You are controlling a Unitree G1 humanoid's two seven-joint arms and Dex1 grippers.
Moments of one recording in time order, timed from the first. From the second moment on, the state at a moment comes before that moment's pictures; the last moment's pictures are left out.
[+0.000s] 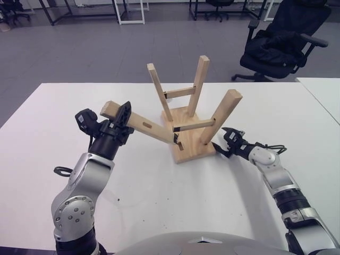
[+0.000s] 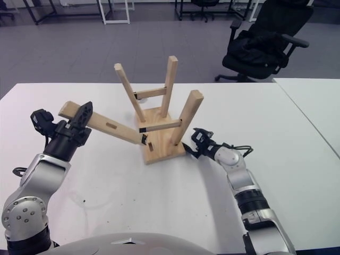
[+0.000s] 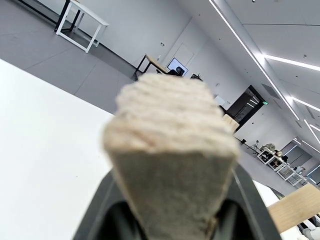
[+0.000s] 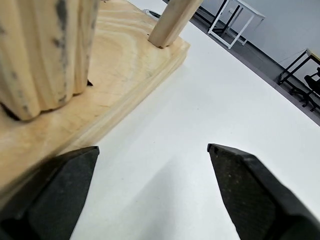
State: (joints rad) left arm 0.07 0.18 0.24 -0.74 -1.10 0.60 0.24; right arm -0.21 -0.46 0.17 0.28 -0.05 -0.02 0.61
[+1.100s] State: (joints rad) left arm -0.18 0.18 0.10 -0.63 -0.80 0.74 0.38; right arm -0.14 -0.41 0.22 0.16 -0.07 -0.01 0.61
